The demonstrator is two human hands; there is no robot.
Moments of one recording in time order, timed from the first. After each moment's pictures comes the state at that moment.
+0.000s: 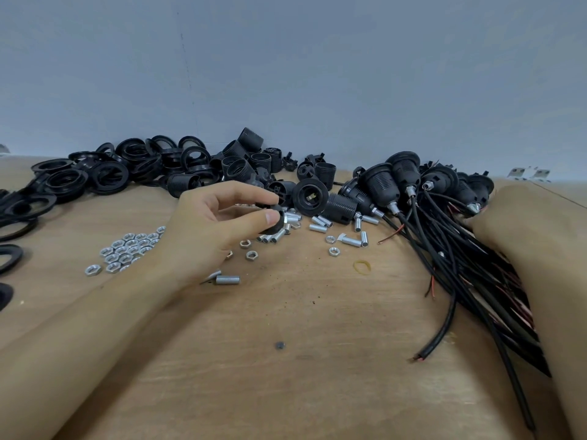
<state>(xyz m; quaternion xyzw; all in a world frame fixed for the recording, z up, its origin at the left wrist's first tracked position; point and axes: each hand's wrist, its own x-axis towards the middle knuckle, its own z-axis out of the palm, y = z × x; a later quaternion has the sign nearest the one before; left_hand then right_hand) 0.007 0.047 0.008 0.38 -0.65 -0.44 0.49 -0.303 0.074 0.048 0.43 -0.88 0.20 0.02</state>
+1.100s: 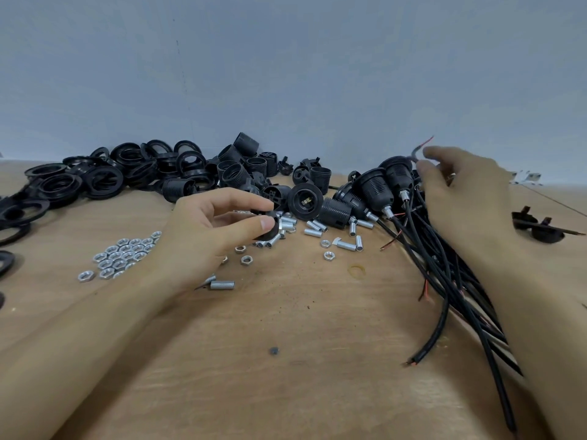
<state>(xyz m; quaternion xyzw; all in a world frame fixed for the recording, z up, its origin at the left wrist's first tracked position) 0.007 0.045 0.008 0.39 -0.64 -0.44 0.49 -0.281 0.062 0.045 0.57 -0.67 0.47 0.05</state>
